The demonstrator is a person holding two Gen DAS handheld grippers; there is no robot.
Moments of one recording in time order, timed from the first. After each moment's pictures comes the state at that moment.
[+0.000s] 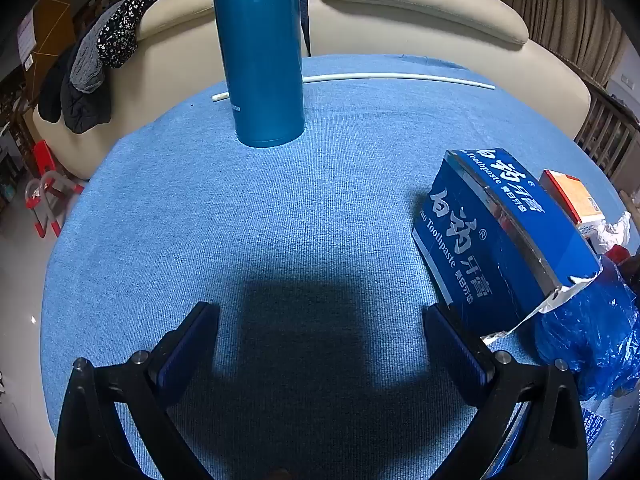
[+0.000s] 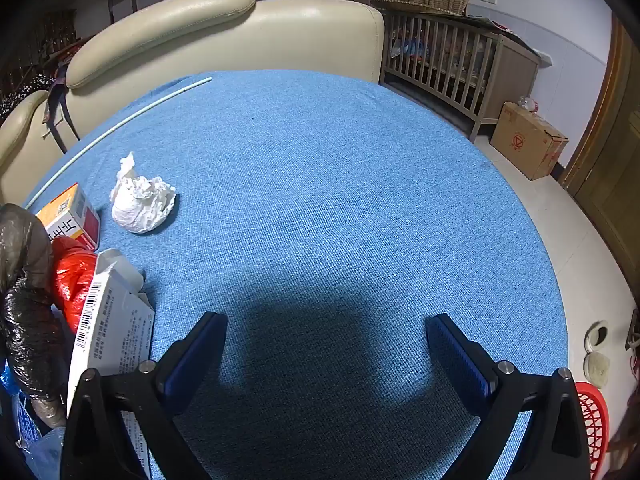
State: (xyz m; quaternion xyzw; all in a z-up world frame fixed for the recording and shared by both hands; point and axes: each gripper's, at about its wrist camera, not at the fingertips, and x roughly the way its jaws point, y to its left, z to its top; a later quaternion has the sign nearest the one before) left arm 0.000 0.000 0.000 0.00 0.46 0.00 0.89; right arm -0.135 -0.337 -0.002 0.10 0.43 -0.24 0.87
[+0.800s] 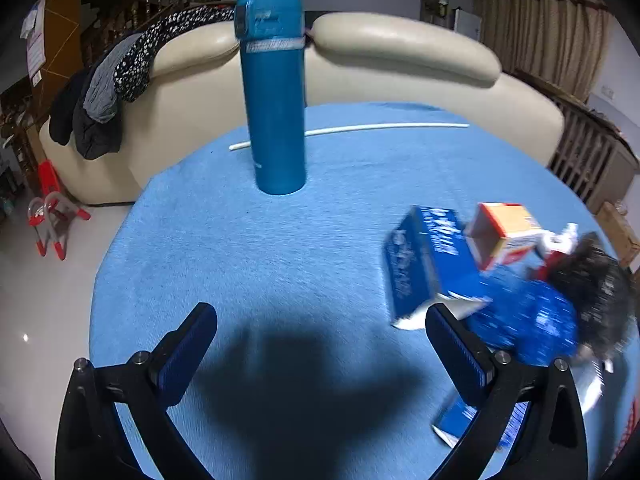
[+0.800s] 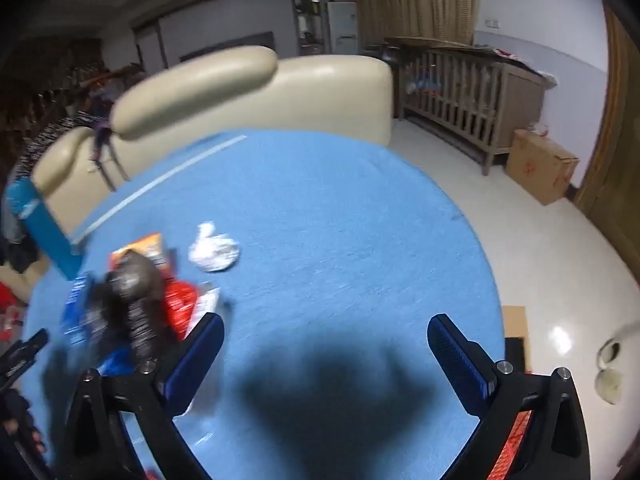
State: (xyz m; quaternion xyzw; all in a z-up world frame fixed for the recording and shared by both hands) left arm -0.062 0.009 0.063 -0.01 0.39 -0.02 0.92; right arm -0.210 -0.325 0.092 0.12 0.36 -0.18 0.91
